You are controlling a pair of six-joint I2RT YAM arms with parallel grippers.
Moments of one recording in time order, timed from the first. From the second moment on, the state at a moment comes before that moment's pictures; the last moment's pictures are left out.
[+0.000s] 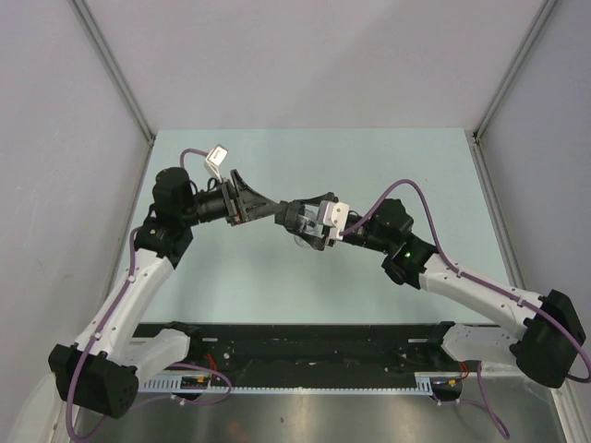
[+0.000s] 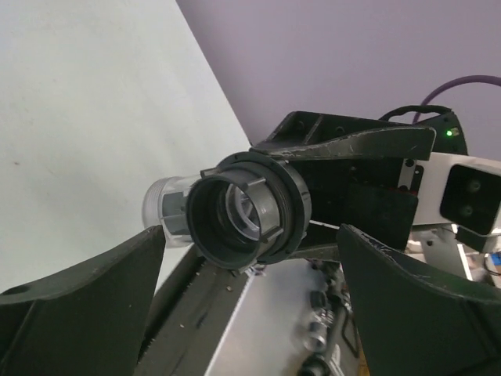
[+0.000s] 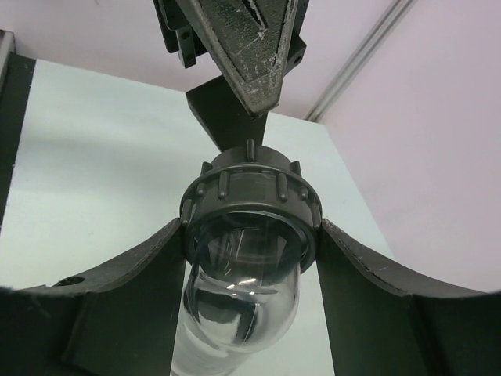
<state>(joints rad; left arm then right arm) -0.27 1.02 0.94 -0.14 0.87 -0.82 0.82 1.16 0.84 0.40 -0.45 -0.45</state>
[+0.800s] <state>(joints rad) -0.26 1.04 0.90 -0.12 0.93 -0.96 0.86 1.18 0.81 0.44 -0.39 -0.46</state>
